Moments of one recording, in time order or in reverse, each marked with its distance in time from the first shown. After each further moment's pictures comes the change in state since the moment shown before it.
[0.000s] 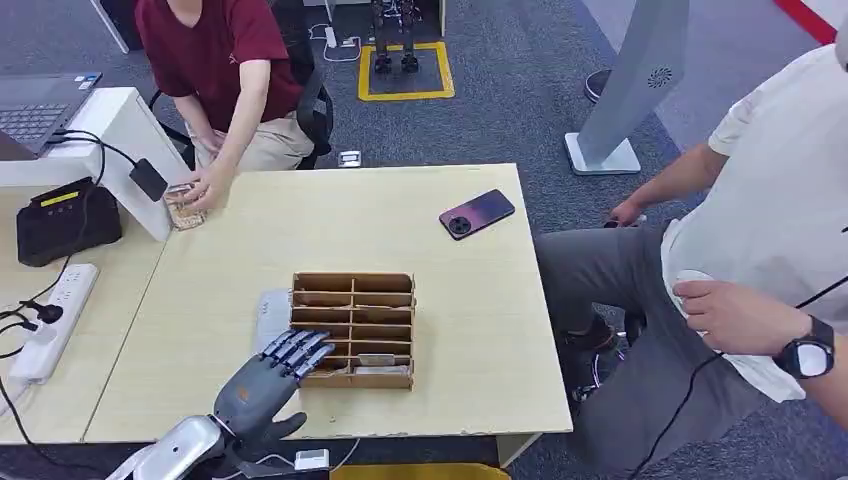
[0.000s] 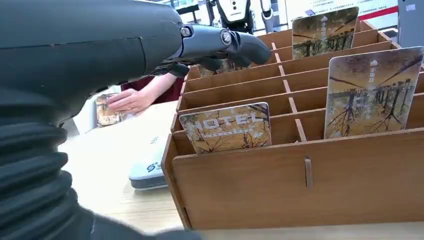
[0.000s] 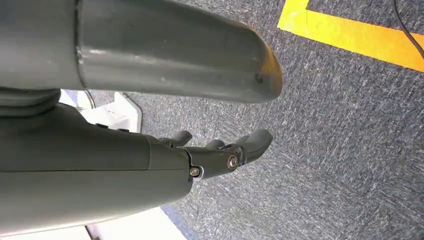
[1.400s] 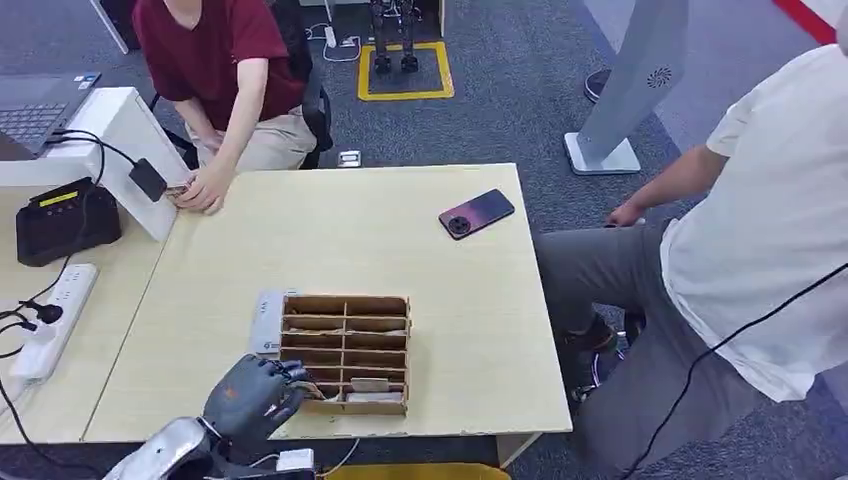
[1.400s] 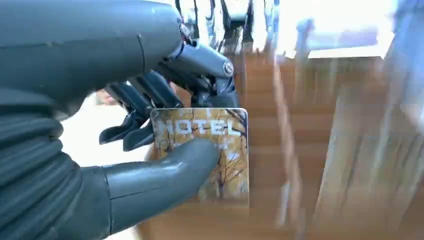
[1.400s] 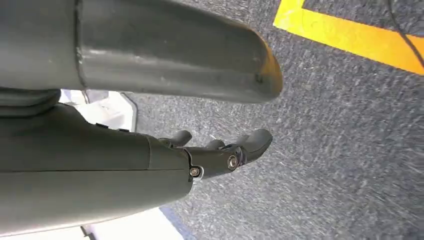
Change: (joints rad) left arm -0.022 0.095 0.022 -0.076 0.301 0.137 -0.083; right arm 0.000 0.000 0.000 0.000 0.016 -0.002 -0.027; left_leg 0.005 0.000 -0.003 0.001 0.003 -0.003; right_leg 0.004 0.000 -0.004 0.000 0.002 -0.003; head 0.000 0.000
